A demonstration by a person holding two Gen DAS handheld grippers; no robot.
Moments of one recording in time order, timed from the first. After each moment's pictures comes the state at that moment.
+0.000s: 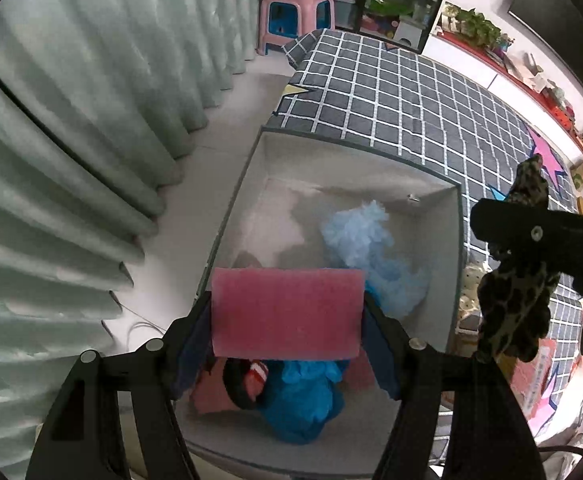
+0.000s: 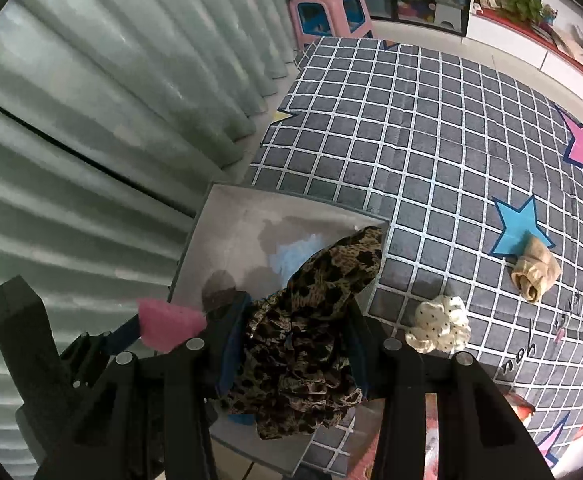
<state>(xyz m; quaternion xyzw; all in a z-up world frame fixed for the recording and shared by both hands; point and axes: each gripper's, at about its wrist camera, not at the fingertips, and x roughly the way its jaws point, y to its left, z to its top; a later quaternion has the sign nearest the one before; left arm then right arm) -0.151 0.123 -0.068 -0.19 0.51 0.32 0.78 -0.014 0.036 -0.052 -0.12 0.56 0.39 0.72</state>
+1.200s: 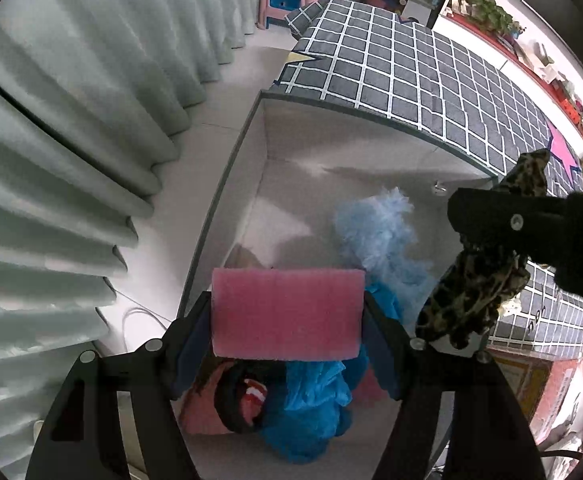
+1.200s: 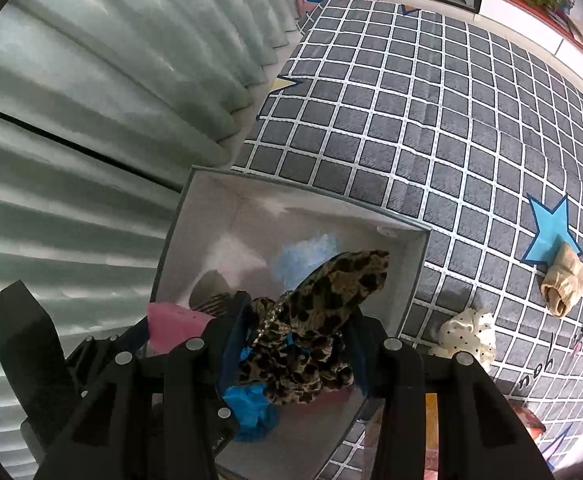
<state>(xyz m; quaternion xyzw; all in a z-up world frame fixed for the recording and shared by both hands) -0.131 0.147 -0.103 -0.21 0.54 0.30 0.76 0.005 0.074 -0.091 -0.15 0.59 0.39 0.69</state>
